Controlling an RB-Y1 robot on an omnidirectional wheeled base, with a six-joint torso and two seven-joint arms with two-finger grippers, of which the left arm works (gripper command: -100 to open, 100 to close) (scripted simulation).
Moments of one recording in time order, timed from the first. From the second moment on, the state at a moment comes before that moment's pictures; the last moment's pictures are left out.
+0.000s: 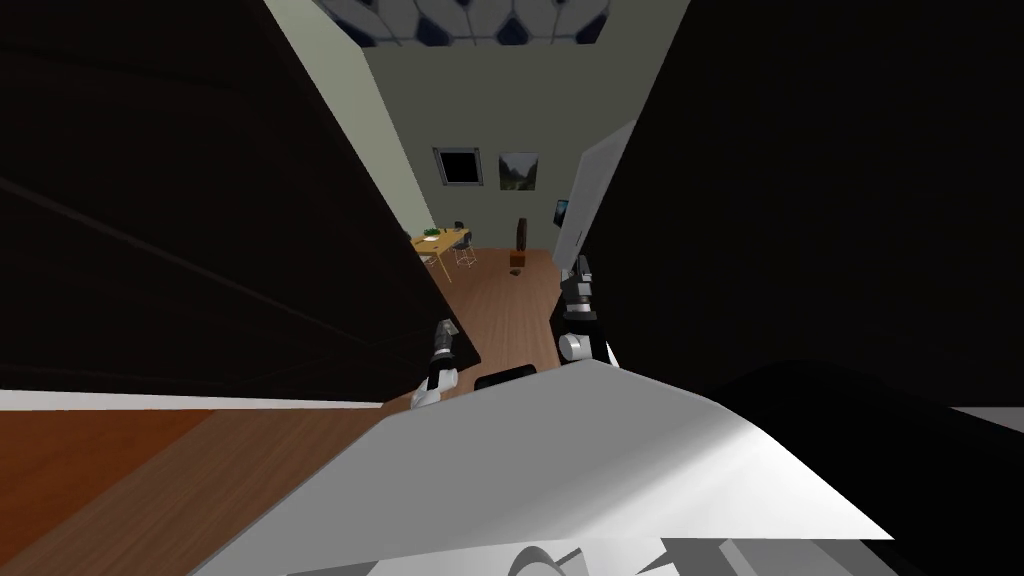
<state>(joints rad) -0.17 0.10 0.12 -0.57 0.09 -0.84 0.01</state>
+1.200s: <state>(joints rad) -0.16 0.10 0.15 -0.57 0.13 -0.84 -0.01</state>
